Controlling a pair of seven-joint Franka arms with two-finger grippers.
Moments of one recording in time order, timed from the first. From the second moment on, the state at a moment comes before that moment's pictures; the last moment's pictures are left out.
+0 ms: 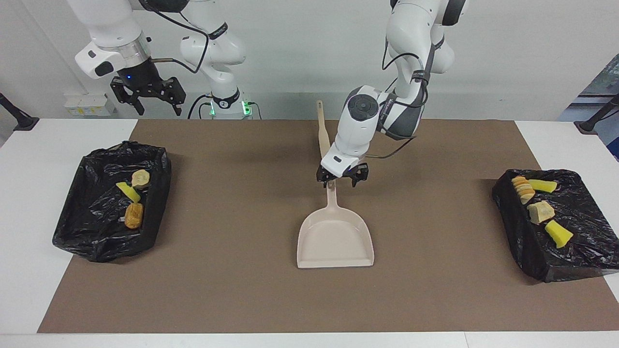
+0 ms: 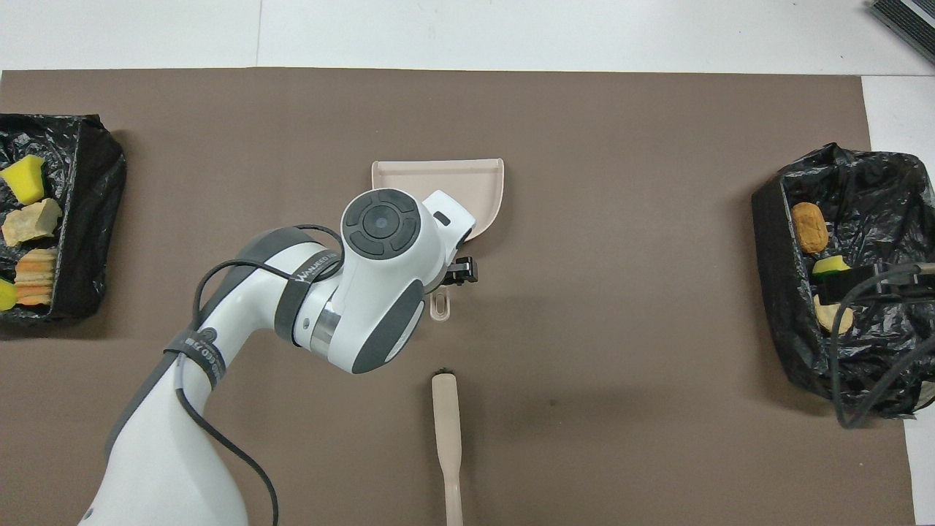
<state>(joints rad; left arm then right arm) -0.61 0.30 0.03 -1.75 -0.10 2.03 -0.54 -0.04 -0.08 0.02 -1.62 -0.02 1.49 -0.01</state>
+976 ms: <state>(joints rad) -0.16 -0.04 0.04 -2.00 -0.05 1.94 0.02 0.00 -0.05 0.02 -1.59 -0.01 1.49 0.03</state>
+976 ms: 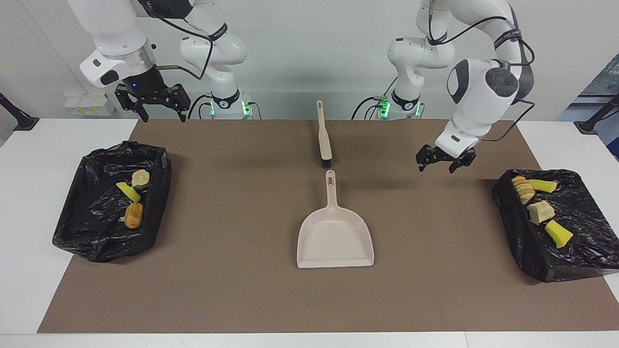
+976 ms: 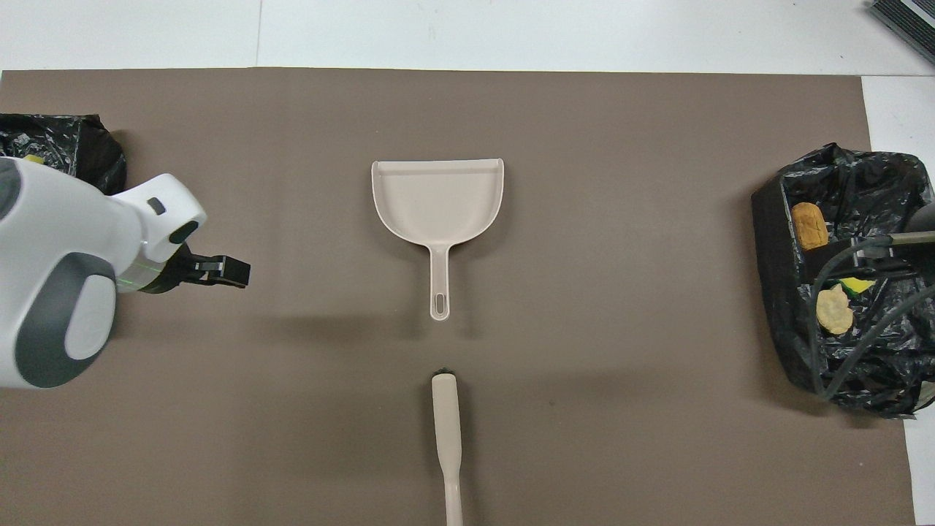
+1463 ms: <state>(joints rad) -0.05 -0.07 0.03 -1.81 0.00 1.77 0.14 0.09 -0.05 -0.08 -1.59 -0.01 1.49 0.04</state>
